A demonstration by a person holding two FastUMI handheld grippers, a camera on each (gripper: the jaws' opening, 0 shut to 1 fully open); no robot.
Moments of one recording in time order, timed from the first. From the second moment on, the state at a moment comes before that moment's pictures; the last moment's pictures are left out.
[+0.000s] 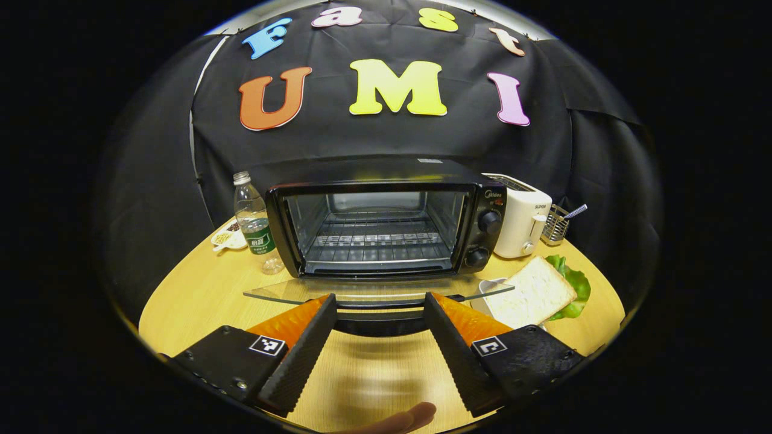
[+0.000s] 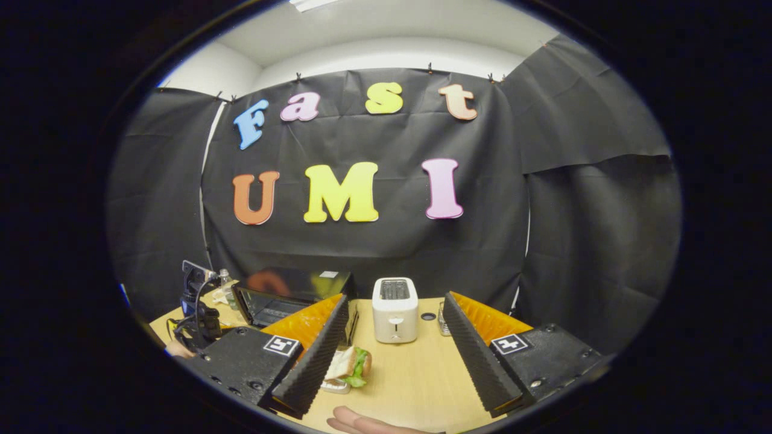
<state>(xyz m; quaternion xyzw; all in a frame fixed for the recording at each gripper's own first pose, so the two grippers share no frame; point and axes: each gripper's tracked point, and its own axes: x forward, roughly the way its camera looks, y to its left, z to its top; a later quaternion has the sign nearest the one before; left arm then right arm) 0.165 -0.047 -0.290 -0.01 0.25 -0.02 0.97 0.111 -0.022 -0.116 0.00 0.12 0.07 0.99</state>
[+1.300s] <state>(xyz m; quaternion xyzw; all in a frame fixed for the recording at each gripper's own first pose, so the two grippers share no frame) 0.124 -0.001 -0.255 -0.03 0.19 0.04 0.98 0.140 0.020 -0.235 -0.02 0.33 0.16 0.93</state>
